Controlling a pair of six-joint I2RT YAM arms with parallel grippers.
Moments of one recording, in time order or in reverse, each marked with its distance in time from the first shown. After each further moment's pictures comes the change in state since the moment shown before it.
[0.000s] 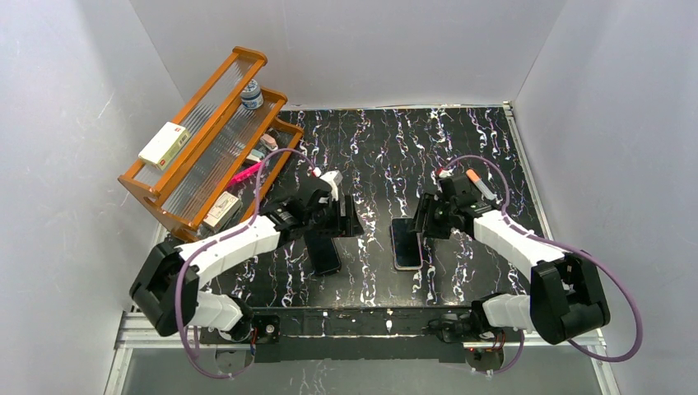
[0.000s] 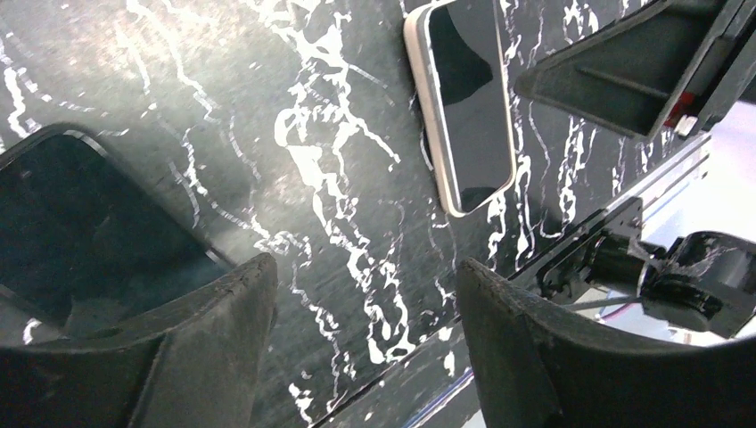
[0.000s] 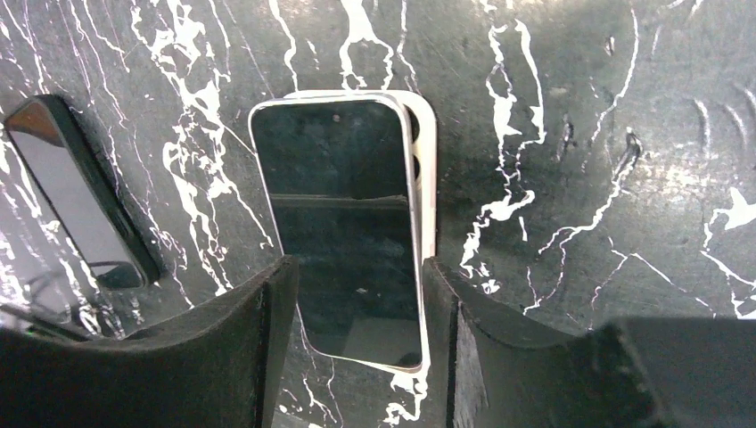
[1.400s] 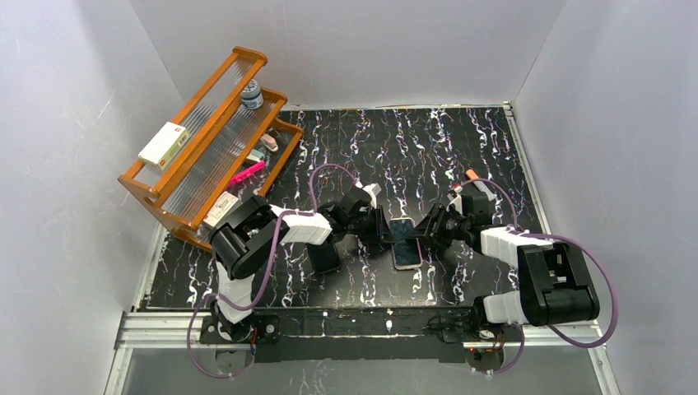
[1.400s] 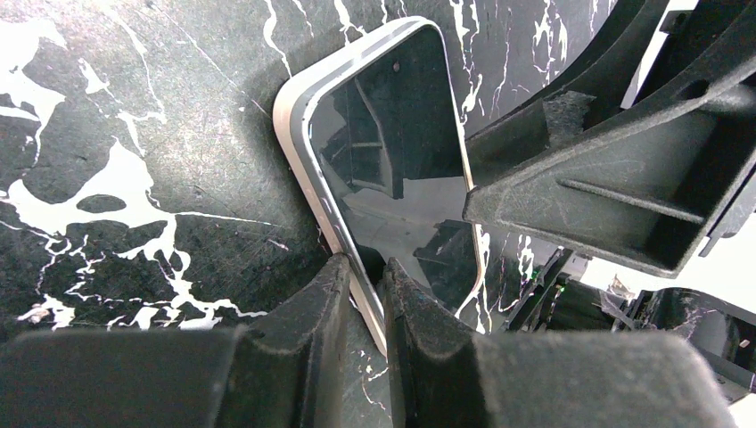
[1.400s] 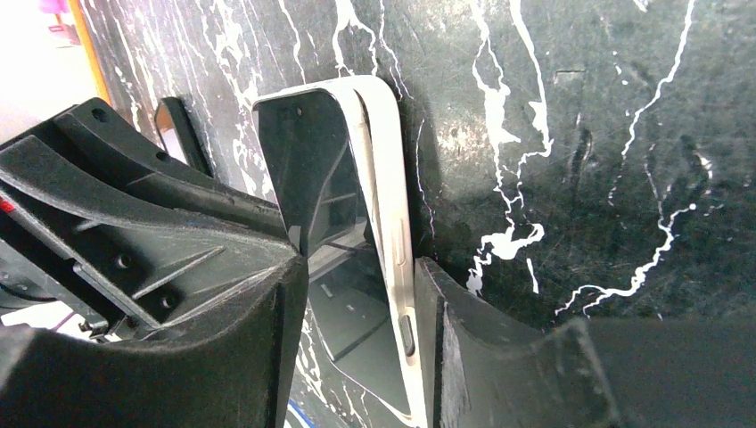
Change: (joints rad) left arm -0.116 0.562 0.106 0.524 0.154 -0.187; right arm -0.229 0.079 -0.270 0.455 -0.415 0.119
